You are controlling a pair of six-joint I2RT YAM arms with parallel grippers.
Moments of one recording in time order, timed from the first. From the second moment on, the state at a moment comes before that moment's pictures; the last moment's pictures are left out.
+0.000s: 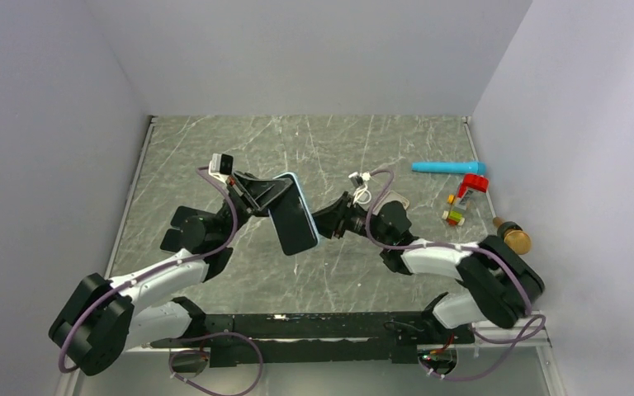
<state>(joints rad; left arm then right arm) -0.66 1.13 0.45 1.40 0.25 -1.69 0.69 1.45 0.42 1.24 -0.56 0.87</state>
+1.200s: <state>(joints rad) -0.34 0.87 0.45 0.78 0.65 -1.26 0.88 1.14 0.49 0.71 -0.57 1.01</state>
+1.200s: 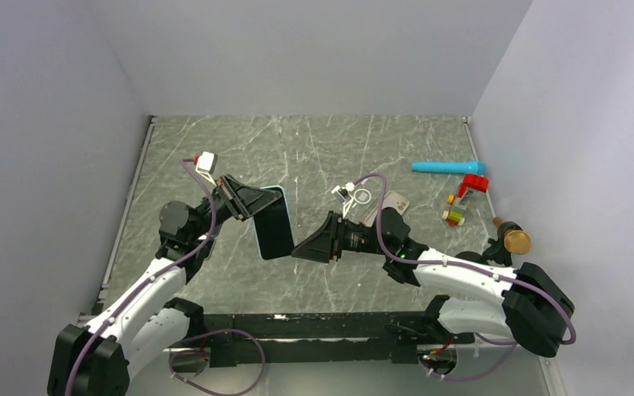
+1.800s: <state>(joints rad) -0.42 1.09 0.48 1.03 0.89 -1.45 0.86 1.07 0.50 0.69 -0.57 0.97</state>
